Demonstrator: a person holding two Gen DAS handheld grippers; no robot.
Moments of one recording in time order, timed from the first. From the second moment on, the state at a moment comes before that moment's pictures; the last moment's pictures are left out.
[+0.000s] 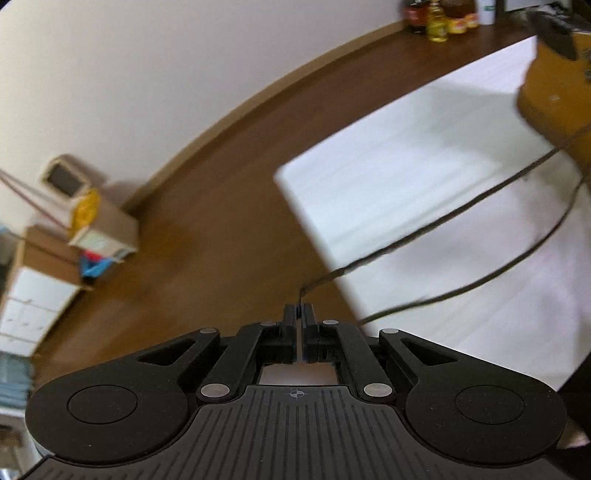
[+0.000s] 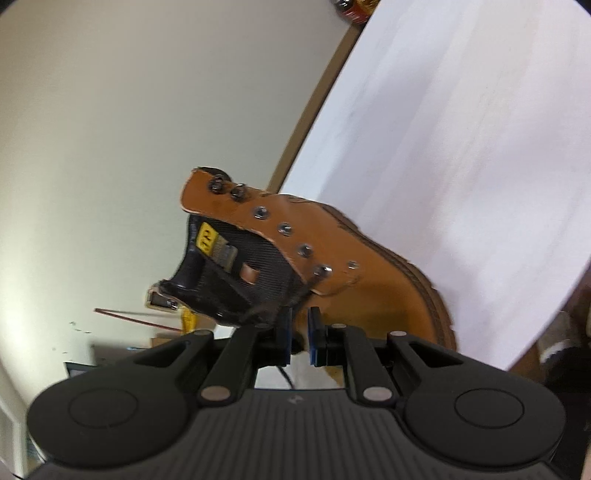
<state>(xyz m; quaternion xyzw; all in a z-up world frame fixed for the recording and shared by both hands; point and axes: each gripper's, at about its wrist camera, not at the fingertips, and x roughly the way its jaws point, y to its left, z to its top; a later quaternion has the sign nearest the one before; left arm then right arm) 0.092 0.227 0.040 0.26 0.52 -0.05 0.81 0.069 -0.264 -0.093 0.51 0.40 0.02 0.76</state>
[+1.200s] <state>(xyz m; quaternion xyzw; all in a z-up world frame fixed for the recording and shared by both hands) 0.133 0.269 -0.043 0.24 0.53 -0.20 0.79 0.172 0.040 -0.074 0.04 0.53 0.20 0.82</state>
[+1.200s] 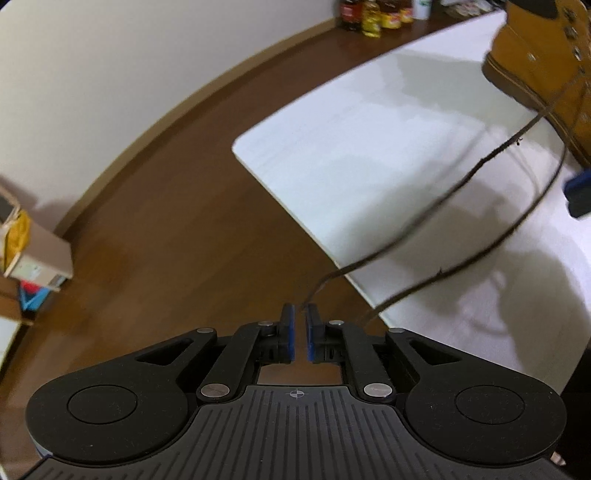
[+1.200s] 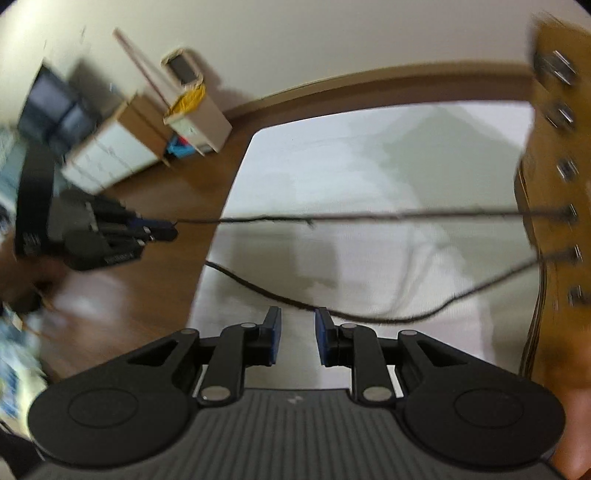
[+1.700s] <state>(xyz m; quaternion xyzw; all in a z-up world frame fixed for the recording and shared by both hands) 0.121 0.294 -0.034 0.15 0.54 -0.21 0.80 0.160 0.097 -0.108 -0.48 0.51 0.28 0.66</state>
